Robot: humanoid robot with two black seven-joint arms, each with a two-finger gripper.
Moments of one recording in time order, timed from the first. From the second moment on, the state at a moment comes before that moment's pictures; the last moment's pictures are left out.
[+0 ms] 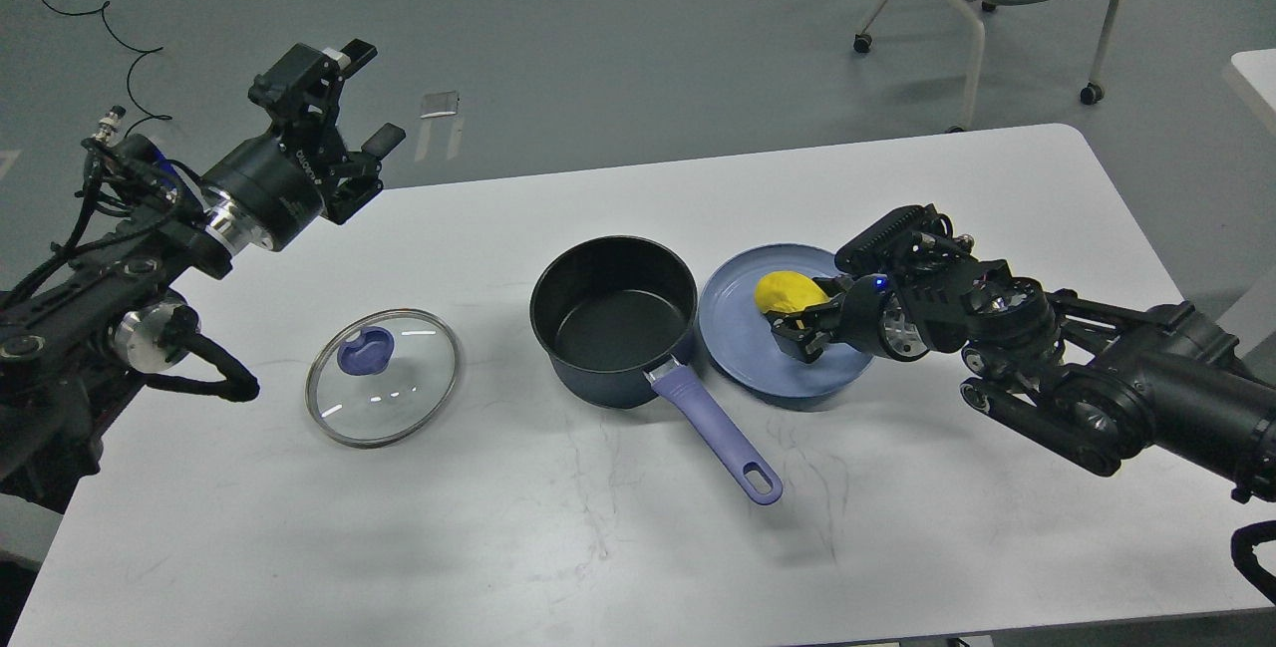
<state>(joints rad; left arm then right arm) -0.91 0.65 -0.34 -0.92 0.34 -0.33 -0.49 0.73 -0.28 0.46 0.98 -2.11 0.29 0.05</state>
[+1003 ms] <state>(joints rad) -0.90 0.66 -0.33 -0.91 0.34 -0.32 -0.49 0.94 -0.04 0.30 0.96 -2.10 0.23 0.05</state>
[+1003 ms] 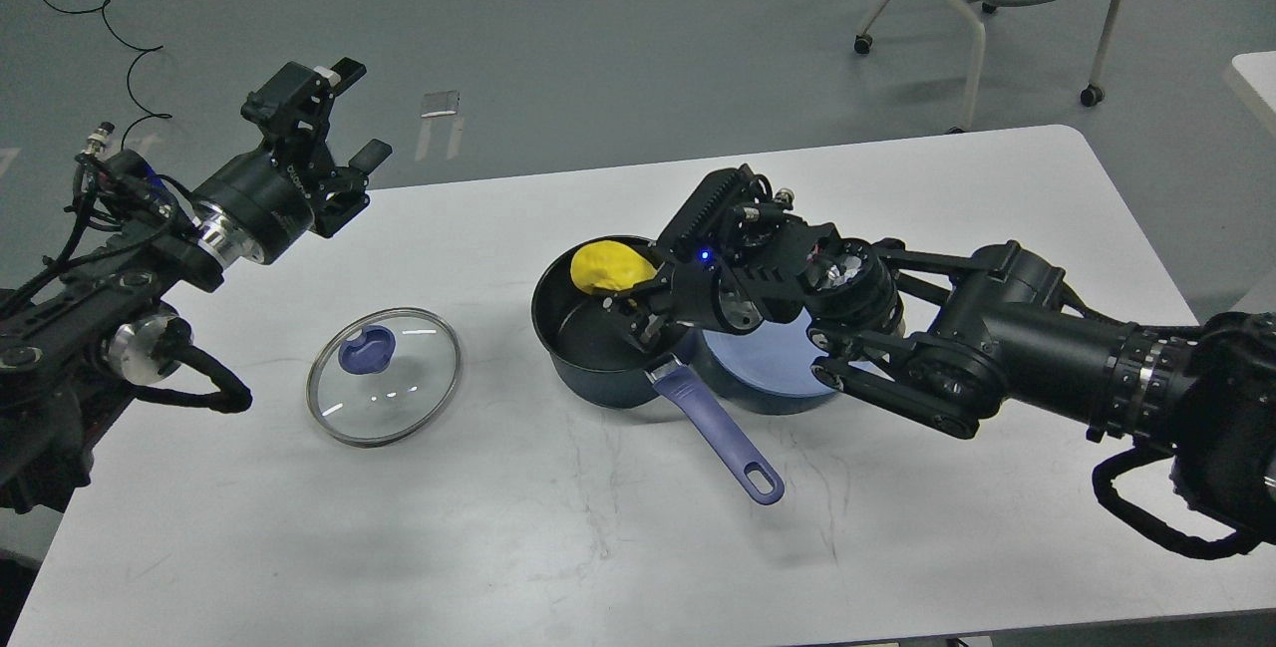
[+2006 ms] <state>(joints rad) -0.89 0.65 -0.34 -0.93 0.30 -0.32 -0.49 0.87 -0.07 0.79 0.99 -1.21 0.13 0.01</state>
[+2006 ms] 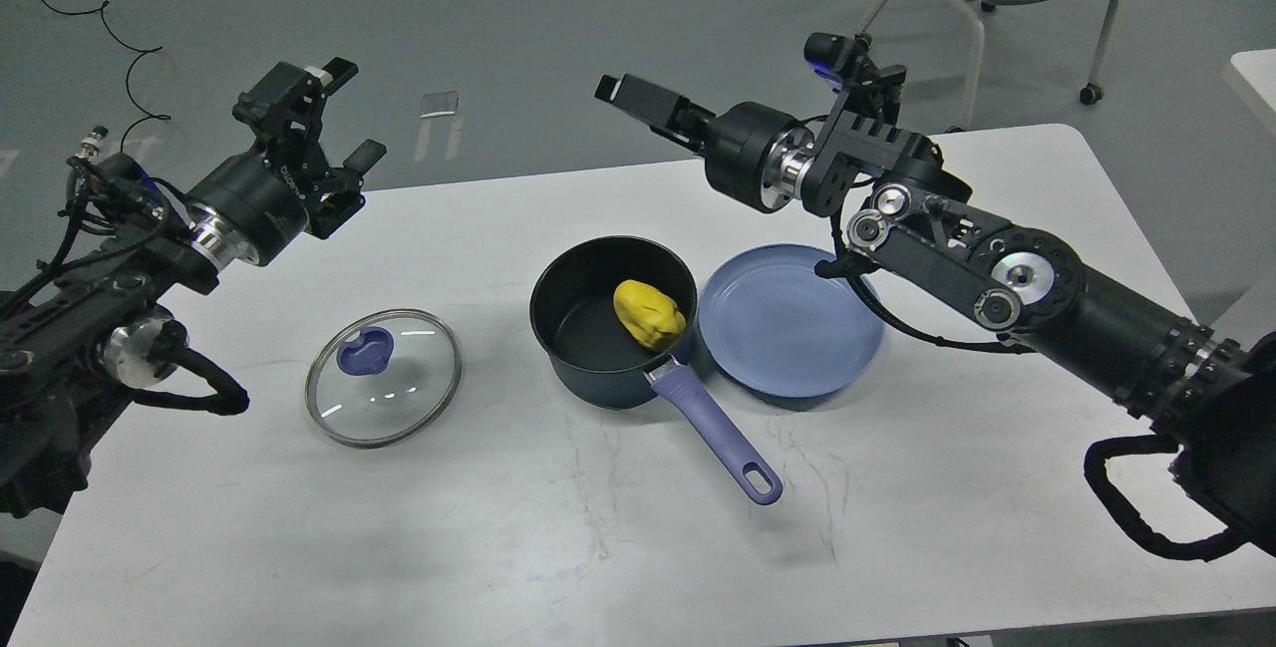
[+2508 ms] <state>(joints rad) -0.81 0.59 -0.43 -0.93 0.10 -0.43 -0.49 0.60 -0.16 1.19 0.98 -0.58 0.46 -0.17</state>
